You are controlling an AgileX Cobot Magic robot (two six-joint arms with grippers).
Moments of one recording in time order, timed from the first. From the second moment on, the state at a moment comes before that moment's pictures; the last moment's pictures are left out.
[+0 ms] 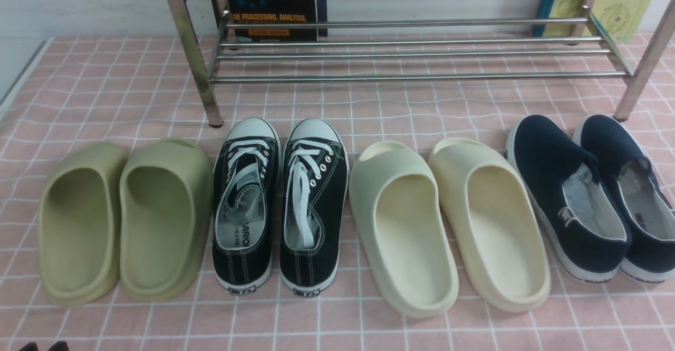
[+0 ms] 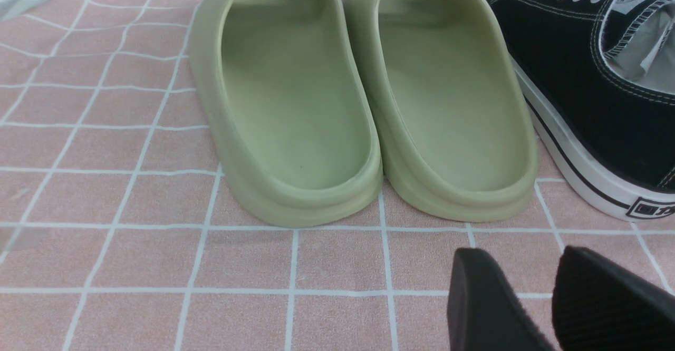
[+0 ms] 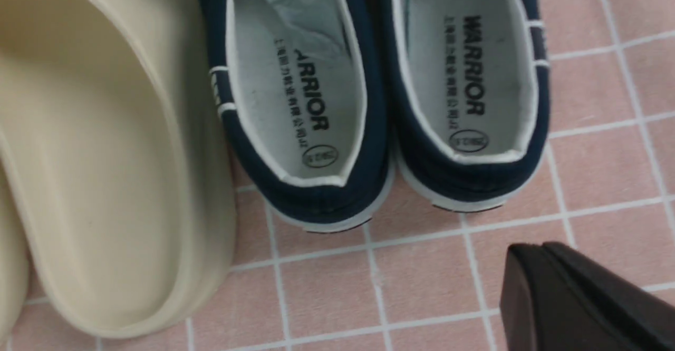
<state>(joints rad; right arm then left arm) -0.05 1.08 -0.63 0.12 0.58 0.12 -0.04 -0.01 0.02 -0.02 0.38 -0.01</state>
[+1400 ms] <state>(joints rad) 0.20 1.59 -0.95 0.10 0.62 -0.09 -0.04 -0.01 0.02 -0.02 0.38 -0.01</state>
